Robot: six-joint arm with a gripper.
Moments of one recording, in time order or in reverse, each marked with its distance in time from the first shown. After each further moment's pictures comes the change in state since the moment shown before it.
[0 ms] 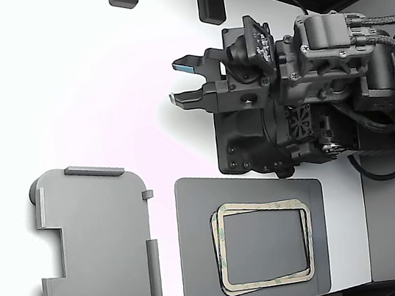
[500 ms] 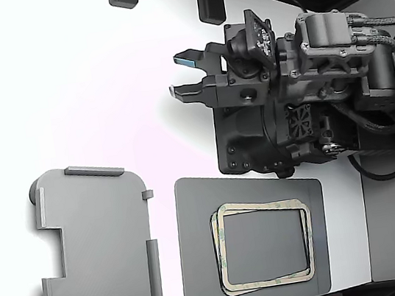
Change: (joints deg) arm 0.0 -0.4 -1.1 0.0 2.4 1.6
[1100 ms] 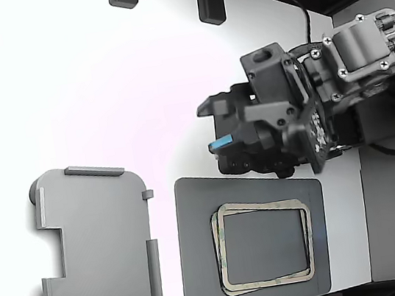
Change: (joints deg) arm 14.2 -21.0 -29.0 18.7 -9.4 -46.5
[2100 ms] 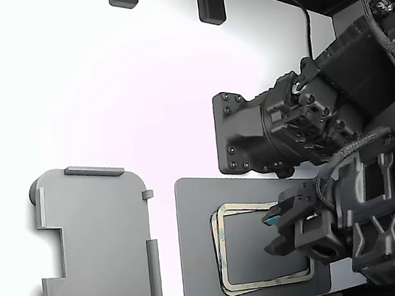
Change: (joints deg) arm 52.3 -23.7 -13.4 19.8 17.9 -53.6
